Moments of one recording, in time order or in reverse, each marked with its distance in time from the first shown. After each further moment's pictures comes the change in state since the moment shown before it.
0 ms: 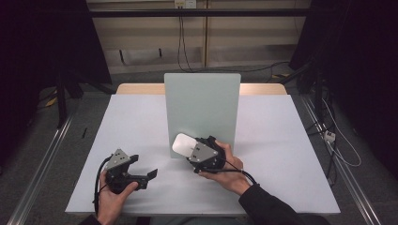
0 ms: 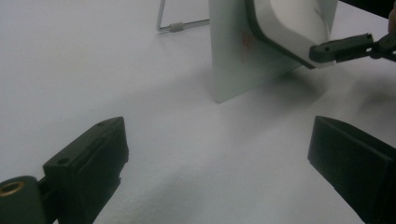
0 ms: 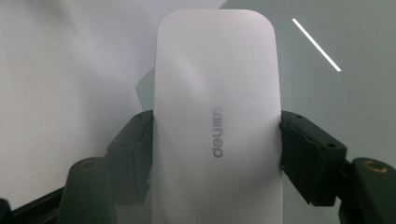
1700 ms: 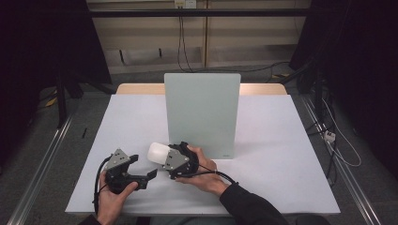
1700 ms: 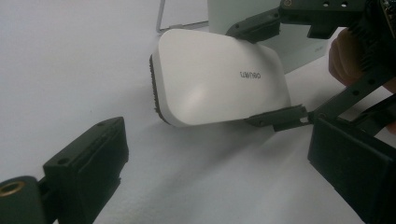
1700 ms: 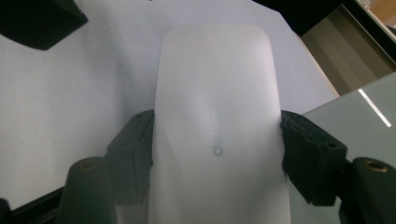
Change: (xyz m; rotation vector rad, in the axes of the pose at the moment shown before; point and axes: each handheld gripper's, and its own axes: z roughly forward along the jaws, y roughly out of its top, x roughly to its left) left arm 0.000 0.000 0.000 -0.005 -0.002 -0.006; right arm 0.044 0.030 0.058 -0.081 0.112 -0.082
